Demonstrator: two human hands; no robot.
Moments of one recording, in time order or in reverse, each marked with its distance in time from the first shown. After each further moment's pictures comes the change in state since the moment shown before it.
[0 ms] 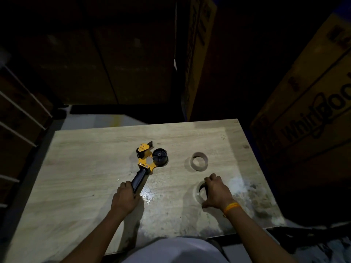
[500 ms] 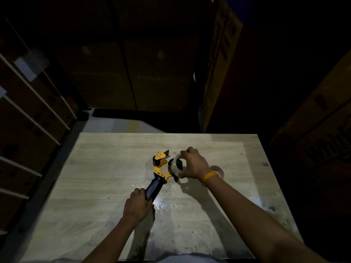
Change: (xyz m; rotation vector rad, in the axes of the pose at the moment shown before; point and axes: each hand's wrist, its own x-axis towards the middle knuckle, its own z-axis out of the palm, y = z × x) left_hand -0.009 0.001 -0.014 0.027 0.046 0.029; right_hand 0.105 -0.140 -0.102 0.068 0.235 -0.306
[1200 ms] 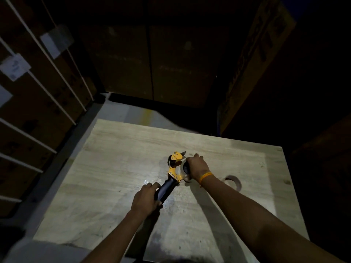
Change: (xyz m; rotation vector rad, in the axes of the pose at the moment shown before) left_hand 0.017 -0.011 -0.021 -0.135 -0.070 0.010; right_hand 0.074 -0.032 0.054 -0.191 -0.247 0.096
